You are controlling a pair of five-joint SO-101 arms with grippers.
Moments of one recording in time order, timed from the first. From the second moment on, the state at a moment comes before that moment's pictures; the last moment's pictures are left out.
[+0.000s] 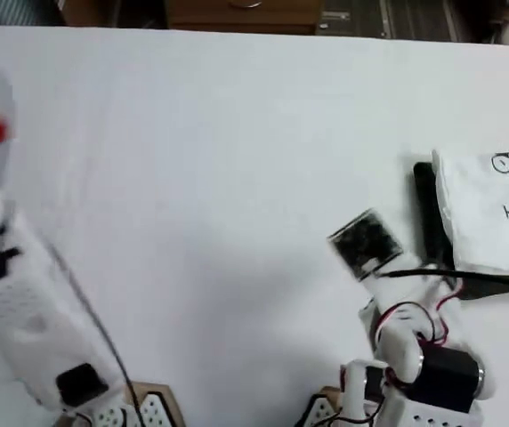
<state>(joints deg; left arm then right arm) -29.5 28.3 -90.1 101.3 -10.1 11.1 -77.6 47.0 94.3 46.8</state>
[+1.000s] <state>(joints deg) -8.1 17.8 -44.0 99.5 -15.5 1.0 -60.4 59.3 68.7 41.5</state>
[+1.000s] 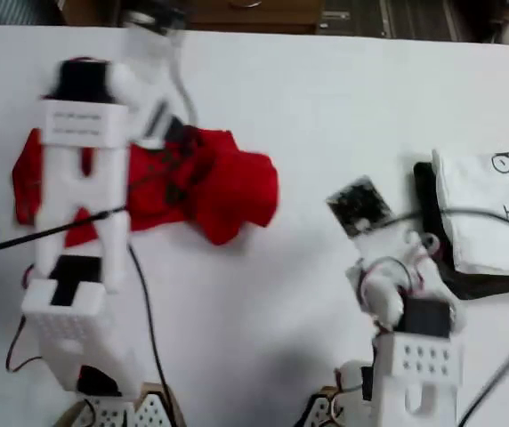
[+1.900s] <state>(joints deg) -33.0 38.9 -18.1 66.5 -27.6 -27.8 -11.9 30.1 77.2 41.5</state>
